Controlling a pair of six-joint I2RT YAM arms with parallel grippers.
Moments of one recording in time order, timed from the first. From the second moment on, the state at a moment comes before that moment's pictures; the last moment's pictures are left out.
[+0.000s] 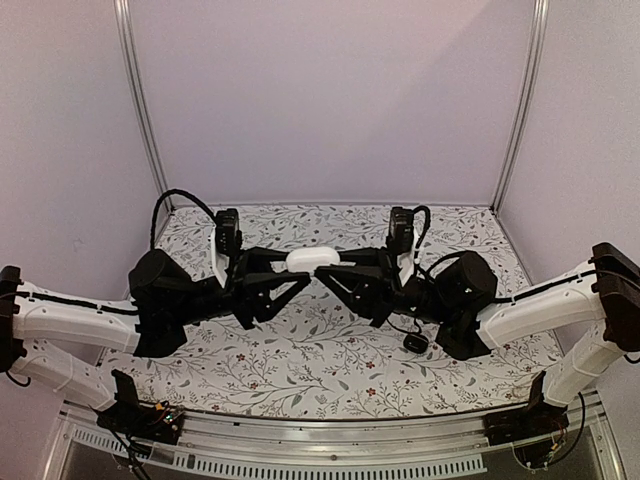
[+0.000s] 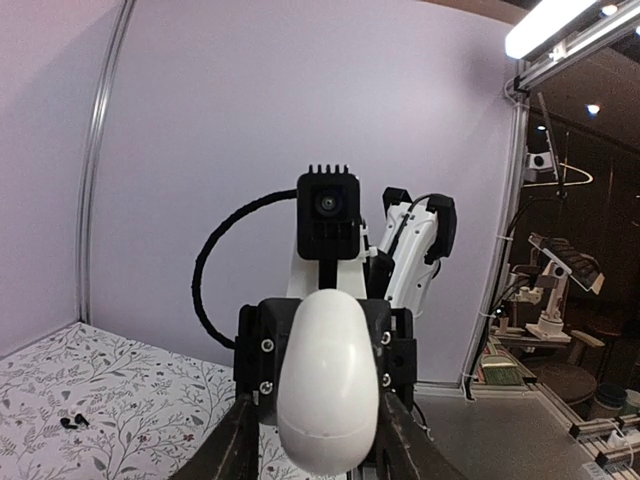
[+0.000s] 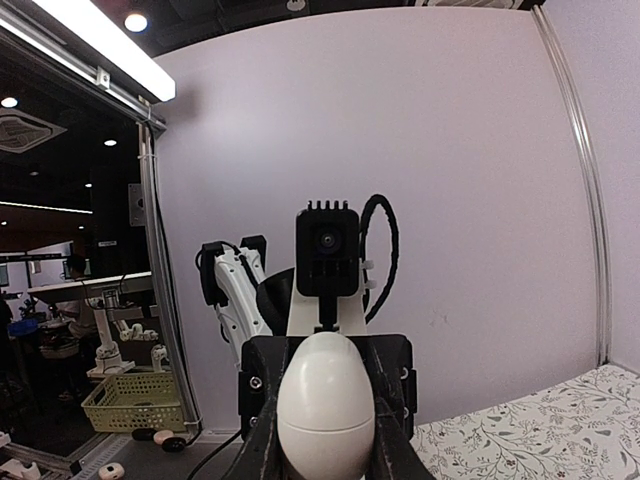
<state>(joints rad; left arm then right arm) -1.05 1.23 0.54 1.06 0.36 -0.33 1.12 1.55 0.72 1.34 -0.37 0.37</state>
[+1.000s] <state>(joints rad) -1.03 1.10 0.54 0.86 0.43 -0.29 1.07 1.43 0.65 1.12 -0.42 0.32</state>
